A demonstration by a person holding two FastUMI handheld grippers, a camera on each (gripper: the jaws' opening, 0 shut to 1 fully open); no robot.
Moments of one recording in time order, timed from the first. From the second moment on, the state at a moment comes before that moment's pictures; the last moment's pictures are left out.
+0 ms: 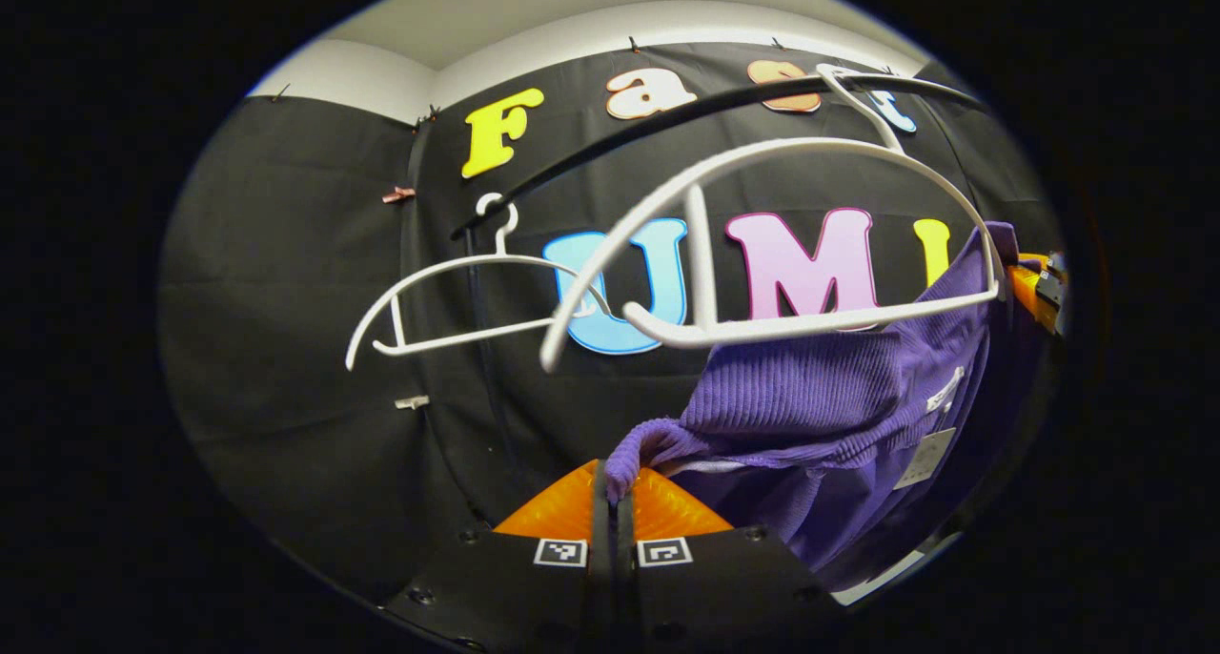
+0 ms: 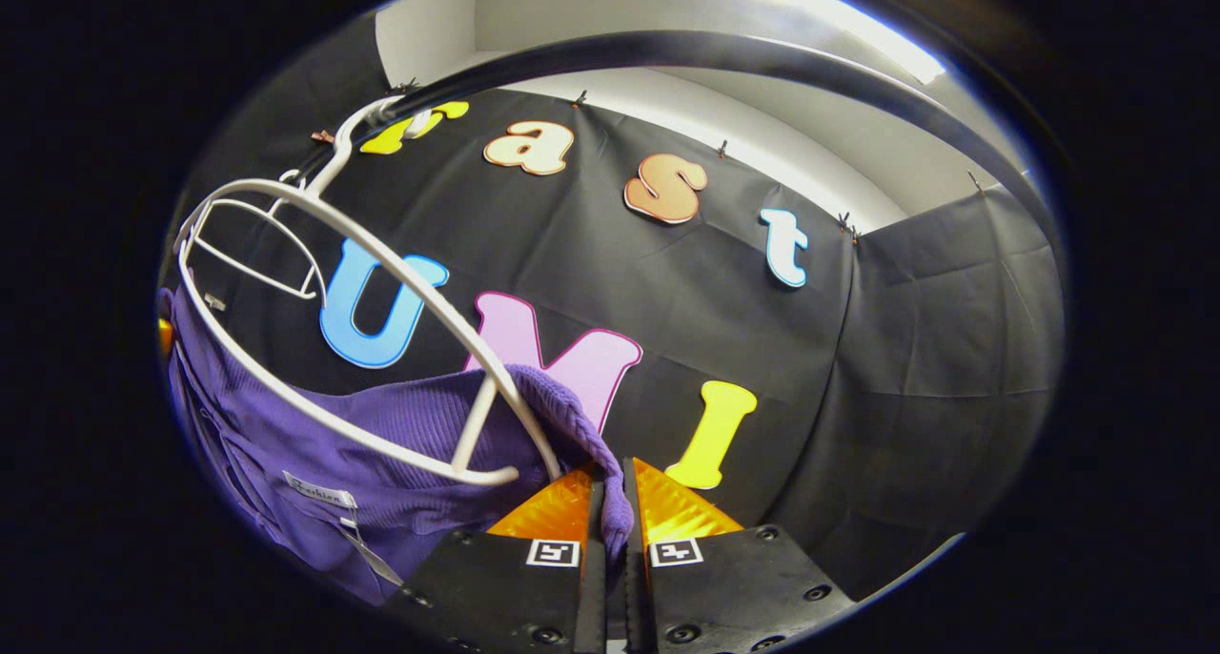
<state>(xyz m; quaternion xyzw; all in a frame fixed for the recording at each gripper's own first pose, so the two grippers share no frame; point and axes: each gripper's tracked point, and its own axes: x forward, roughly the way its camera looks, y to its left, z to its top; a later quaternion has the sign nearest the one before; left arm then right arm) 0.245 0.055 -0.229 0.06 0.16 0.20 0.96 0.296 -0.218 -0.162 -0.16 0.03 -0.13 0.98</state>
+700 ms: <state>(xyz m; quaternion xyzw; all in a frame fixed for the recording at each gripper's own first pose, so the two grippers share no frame) 0.222 -0.072 -0.264 0.02 0.19 0.06 0.98 0.240 -0.200 -0.199 -0.19 0.07 -0.10 0.97</state>
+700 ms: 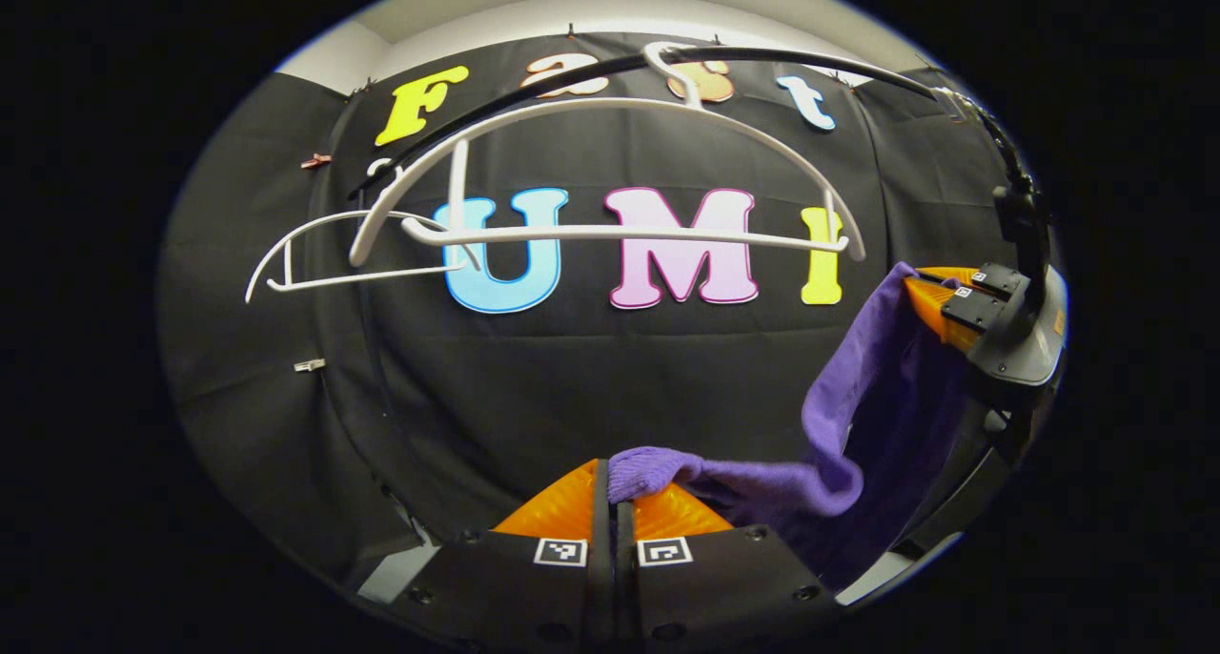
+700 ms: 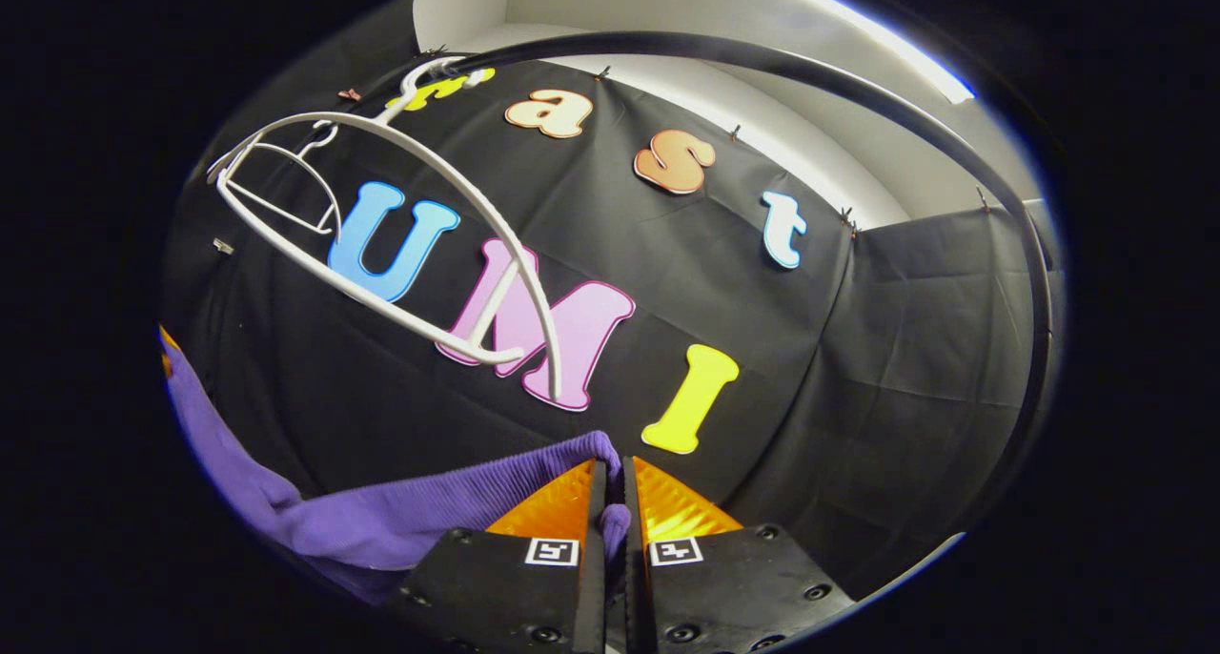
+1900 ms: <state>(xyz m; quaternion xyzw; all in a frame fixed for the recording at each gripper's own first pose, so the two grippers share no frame) 0.114 -0.094 -0.418 -0.04 0.43 0.01 0.90 0.123 -0.028 -0.308 -0.03 0.23 0.16 0.96</state>
